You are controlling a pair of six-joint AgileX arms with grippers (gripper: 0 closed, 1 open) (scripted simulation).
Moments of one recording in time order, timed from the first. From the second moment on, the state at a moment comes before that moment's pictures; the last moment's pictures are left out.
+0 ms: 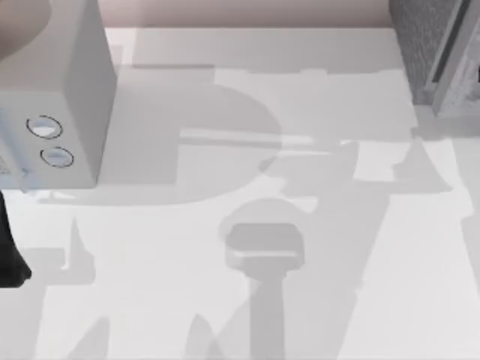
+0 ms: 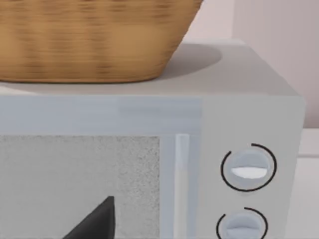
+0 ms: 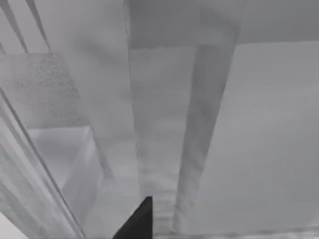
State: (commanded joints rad) left arm 0.00 0.00 0.00 0.00 0.00 0.00; right arm -0.03 1.62 1.00 0.05 -0.04 -0.02
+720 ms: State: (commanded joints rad) left arm 0.00 0.00 0.00 0.00 0.00 0.00; right arm -0.04 1.87 1.29 -0.02 -0.03 -0.02
